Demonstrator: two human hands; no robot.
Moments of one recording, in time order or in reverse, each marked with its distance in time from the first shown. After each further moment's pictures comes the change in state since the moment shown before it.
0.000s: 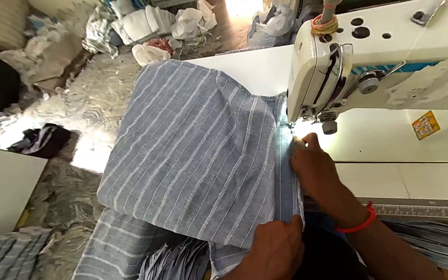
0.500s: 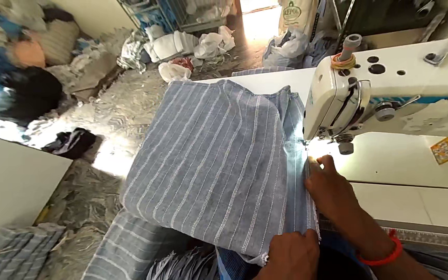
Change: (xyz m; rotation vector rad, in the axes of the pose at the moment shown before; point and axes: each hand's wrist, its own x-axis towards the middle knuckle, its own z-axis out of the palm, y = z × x) left_hand 0.001 0.007 -0.002 0.027 0.071 -0.024; right_hand -0.005 0.003 0.003 -0.050 -0.010 -0.012
